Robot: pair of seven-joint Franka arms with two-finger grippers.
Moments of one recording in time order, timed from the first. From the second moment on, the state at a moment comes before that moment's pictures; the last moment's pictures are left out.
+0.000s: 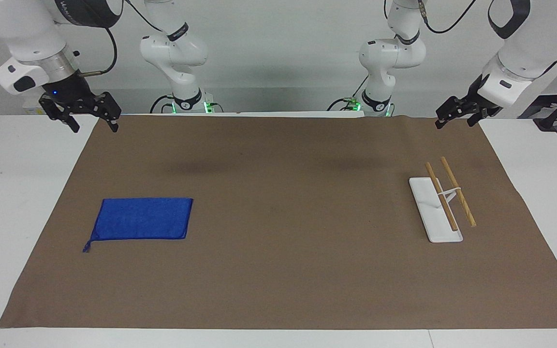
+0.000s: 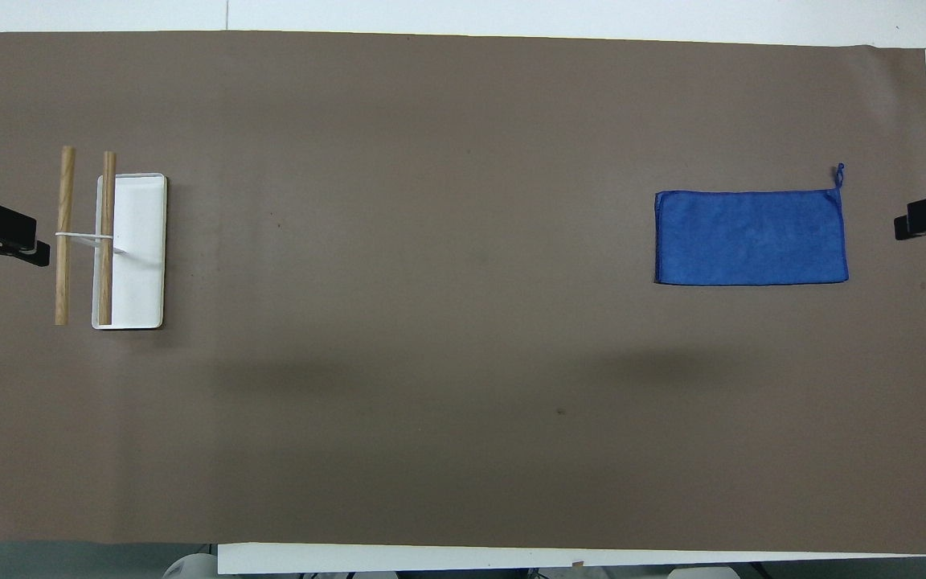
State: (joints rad) left arm -0.07 -0.05 -0.01 -1.62 -0.06 1.42 -0.10; right arm -0.10 -0.07 -0.02 -1.65 0.00 1.59 -0.11
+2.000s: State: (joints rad) left arm -0.07 -0.05 -0.01 -1.62 -0.06 1.42 -0.10; right arm -0.15 0.30 -0.02 -2.10 0.00 2.48 -0.28
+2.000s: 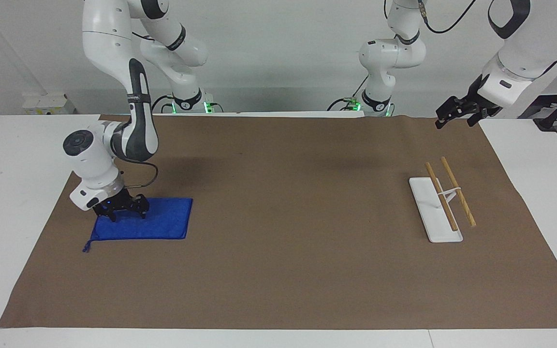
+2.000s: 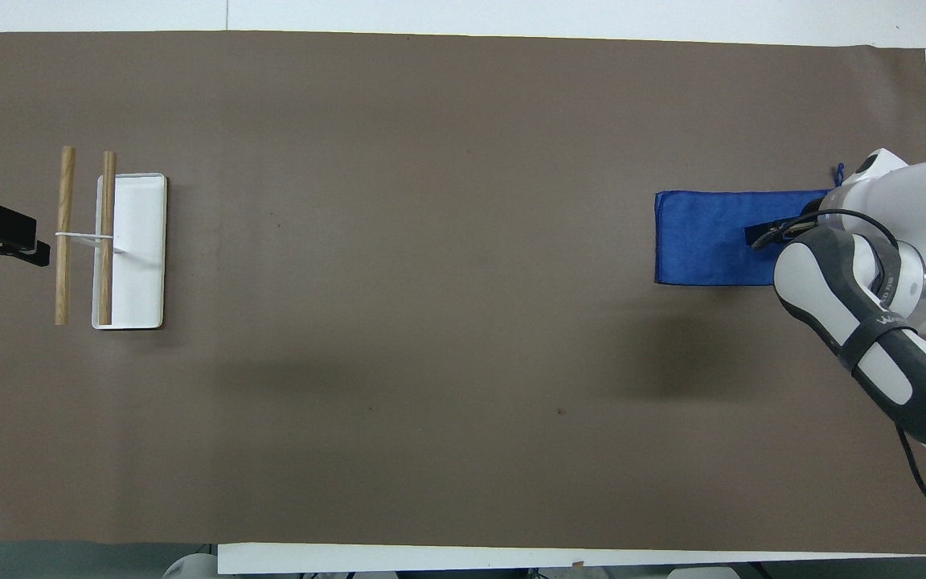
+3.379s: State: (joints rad) left arm -0.07 -0.05 -0.01 -1.62 -0.06 1.42 -0.10; right arm -0.15 0.17 0.28 -1.93 0.08 2.03 0.38
